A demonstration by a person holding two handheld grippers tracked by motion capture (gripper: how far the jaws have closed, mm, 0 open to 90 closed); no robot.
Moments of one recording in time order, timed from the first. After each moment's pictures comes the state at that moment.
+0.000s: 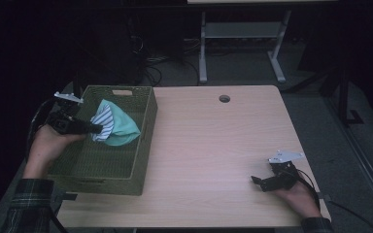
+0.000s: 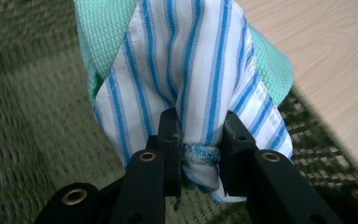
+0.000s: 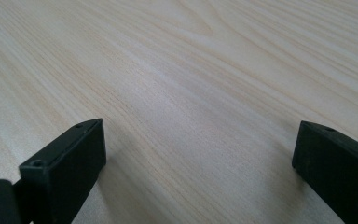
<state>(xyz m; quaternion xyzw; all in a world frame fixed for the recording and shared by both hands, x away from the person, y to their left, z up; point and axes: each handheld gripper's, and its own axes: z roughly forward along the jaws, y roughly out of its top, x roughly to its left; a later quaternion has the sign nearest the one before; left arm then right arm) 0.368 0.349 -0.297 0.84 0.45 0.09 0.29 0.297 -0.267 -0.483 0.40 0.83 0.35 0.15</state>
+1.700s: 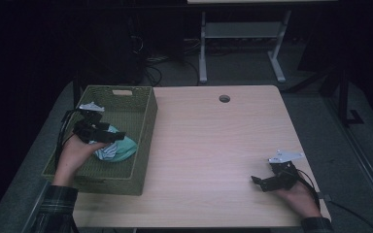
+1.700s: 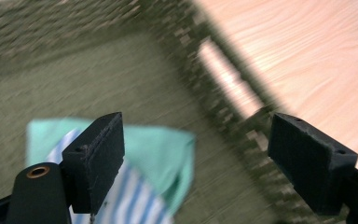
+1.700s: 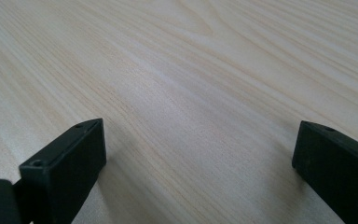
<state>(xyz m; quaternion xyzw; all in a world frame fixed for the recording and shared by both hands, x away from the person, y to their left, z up) 0.370 0.297 -0.334 0.82 0.44 0.12 0.34 0.297 -0.267 -0.483 0.40 0.83 0.35 0.15</state>
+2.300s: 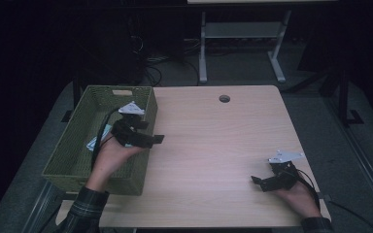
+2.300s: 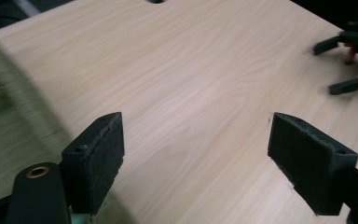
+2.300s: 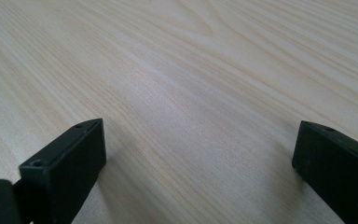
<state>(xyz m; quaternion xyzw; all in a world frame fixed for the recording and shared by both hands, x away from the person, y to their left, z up) 0.351 0.188 -0.326 0.84 0.35 0.10 0.39 0.297 -0.267 -0.483 0.40 0.83 0.35 0.15</state>
